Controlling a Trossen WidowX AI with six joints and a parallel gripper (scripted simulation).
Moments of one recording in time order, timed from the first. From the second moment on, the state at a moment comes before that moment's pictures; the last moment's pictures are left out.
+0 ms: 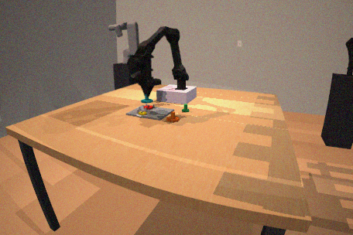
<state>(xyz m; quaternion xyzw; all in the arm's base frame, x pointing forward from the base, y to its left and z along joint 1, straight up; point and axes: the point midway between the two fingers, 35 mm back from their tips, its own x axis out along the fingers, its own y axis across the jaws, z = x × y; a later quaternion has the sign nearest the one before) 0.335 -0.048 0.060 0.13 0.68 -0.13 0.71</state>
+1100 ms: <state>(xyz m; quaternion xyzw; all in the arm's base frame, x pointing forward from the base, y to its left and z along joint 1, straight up) 0.333 -0.062 0.055 0.12 0.68 -0.12 0.71</state>
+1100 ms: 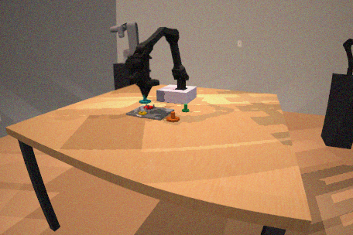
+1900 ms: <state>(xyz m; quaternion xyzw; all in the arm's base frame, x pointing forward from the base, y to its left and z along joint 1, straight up) 0.335 -0.063 0.022 0.12 0.68 -0.13 0.71</state>
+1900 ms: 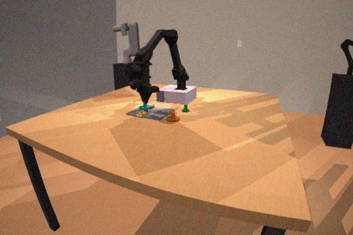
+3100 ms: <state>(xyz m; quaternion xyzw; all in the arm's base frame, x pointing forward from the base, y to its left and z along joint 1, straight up) 0.333 -0.063 0.007 0.08 0.69 -0.08 0.71</state>
